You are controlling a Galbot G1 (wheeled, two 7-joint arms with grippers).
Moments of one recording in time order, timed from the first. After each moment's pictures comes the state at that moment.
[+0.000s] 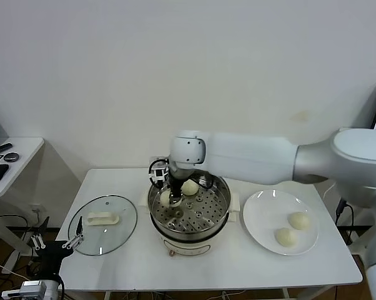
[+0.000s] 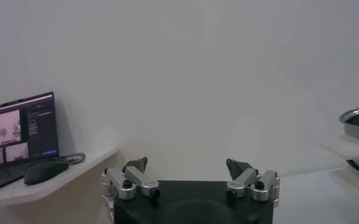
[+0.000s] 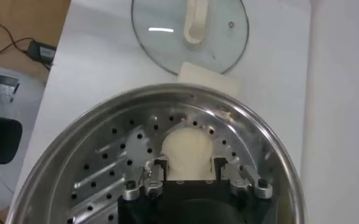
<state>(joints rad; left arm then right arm) 1.66 -1.28 -0.82 -2.00 -0.16 -0.12 -0.04 0.52 1.34 -1.32 1.33 0.61 -0.71 -0.78</state>
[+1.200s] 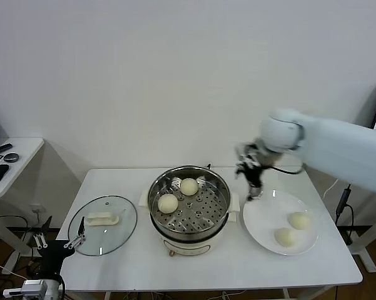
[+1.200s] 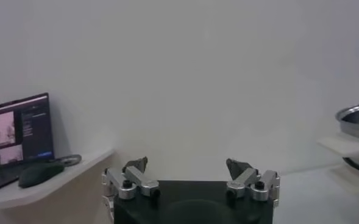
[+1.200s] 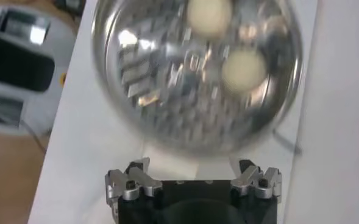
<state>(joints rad) 1.66 -1.26 -0.81 -1.99 -0.17 -0.12 -0.03 0.57 0.69 -1.23 1.58 0.22 -0.41 -1.19</state>
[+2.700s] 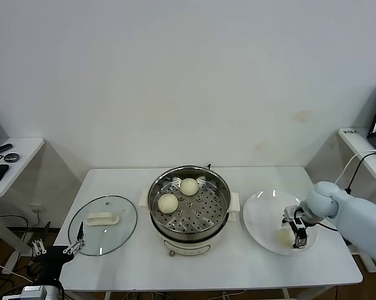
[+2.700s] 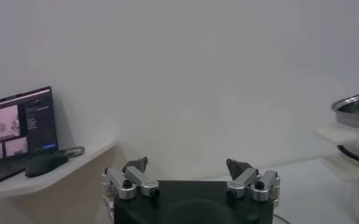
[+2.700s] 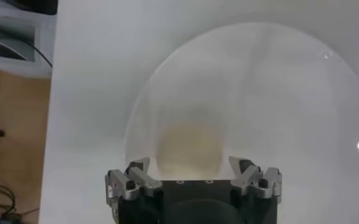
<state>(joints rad) 1.69 -1.29 -0.82 -2.01 -0.15 -0.12 -0.03 -0.20 0.57 -0.69 1.37 -0.22 -0.22 -1.13</state>
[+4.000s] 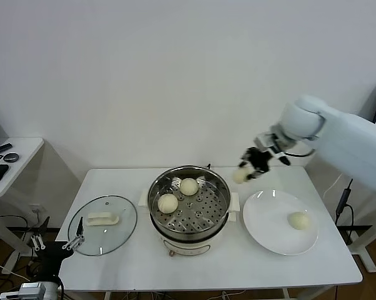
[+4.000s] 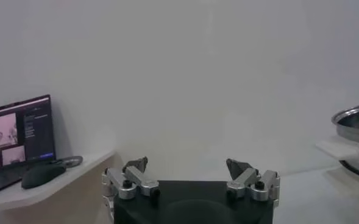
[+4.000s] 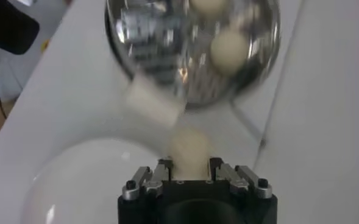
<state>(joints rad) 1.68 -1.28 -0.83 -2.03 -0.16 -0.12 -0.03 0.49 0.79 -1.01 1.49 0.13 -0.04 -1.21</state>
